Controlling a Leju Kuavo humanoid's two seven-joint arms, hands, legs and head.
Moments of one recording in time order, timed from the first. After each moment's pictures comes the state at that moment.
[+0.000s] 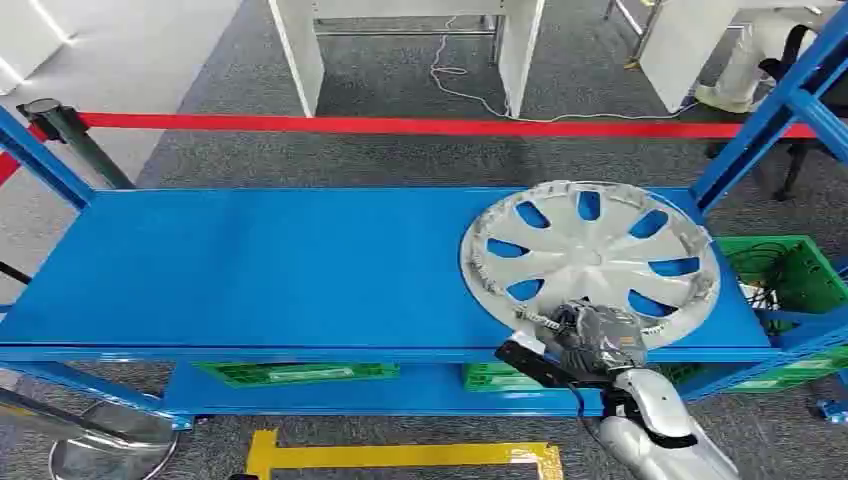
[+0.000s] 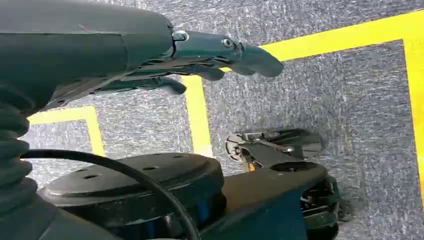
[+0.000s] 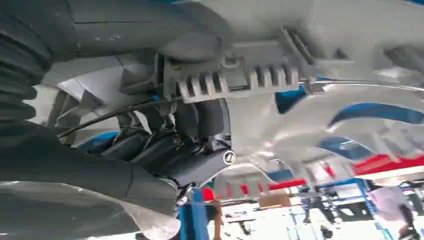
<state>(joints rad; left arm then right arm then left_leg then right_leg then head) -0.06 -0.20 0.84 -0.22 -0.84 0.08 -0.21 -0.04 -0.17 0.35 -1.39 0.96 -0.31 0.08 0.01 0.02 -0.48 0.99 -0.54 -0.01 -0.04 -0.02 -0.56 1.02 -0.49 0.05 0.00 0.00</state>
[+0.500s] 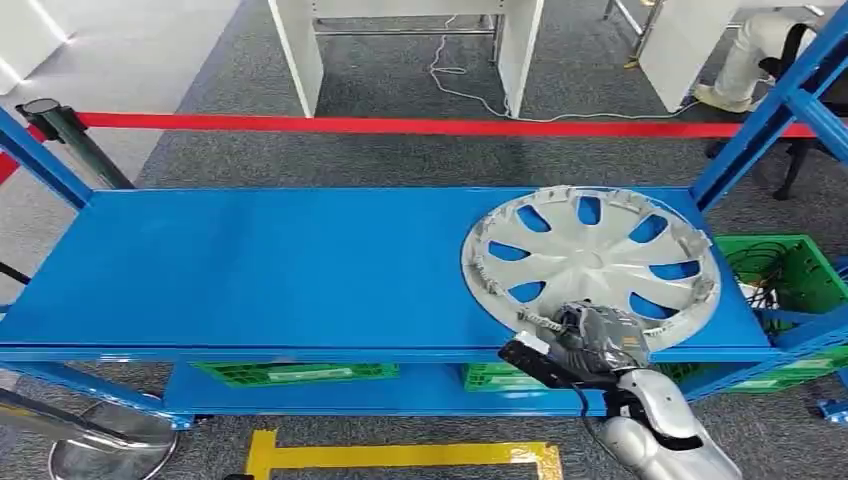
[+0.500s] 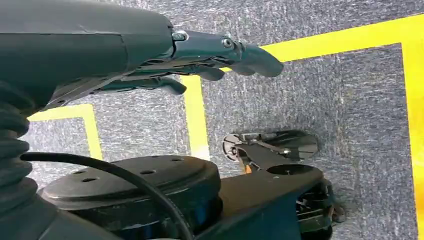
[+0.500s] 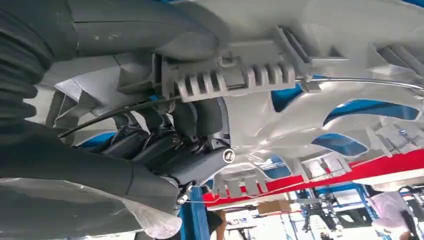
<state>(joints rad) -0.06 -0.20 0.87 -0.22 -0.84 0.08 -0.22 -0.02 -0.17 0.34 -1.42 0.93 -0.31 0.04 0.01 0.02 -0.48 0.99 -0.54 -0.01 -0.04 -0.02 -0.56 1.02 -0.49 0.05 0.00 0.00</state>
